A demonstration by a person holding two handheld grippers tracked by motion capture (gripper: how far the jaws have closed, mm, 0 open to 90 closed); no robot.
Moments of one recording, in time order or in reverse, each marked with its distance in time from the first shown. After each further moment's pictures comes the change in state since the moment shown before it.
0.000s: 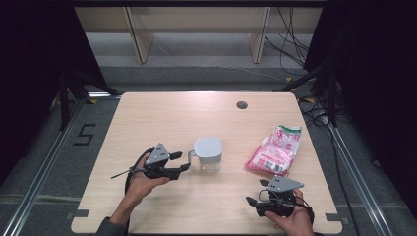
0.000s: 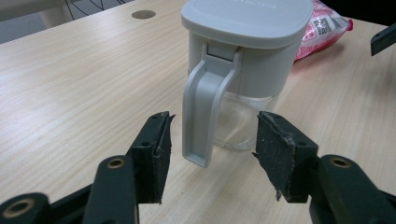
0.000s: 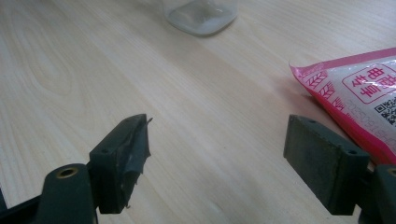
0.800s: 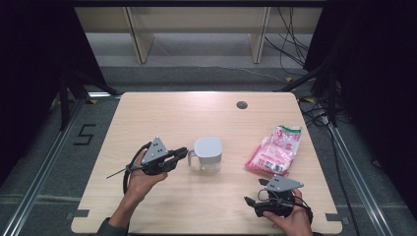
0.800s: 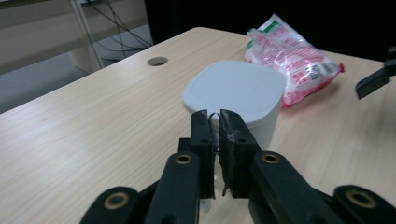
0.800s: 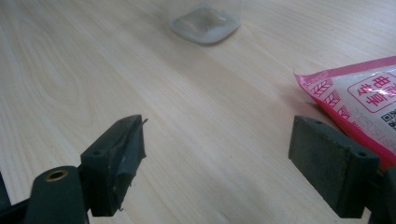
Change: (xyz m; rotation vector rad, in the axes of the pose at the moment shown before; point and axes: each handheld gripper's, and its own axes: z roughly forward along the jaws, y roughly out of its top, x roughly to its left) left arm -0.016 0.036 -0.018 -0.123 0.055 0.056; right arm 0.003 0.002 0.001 -0.012 0.022 0.025
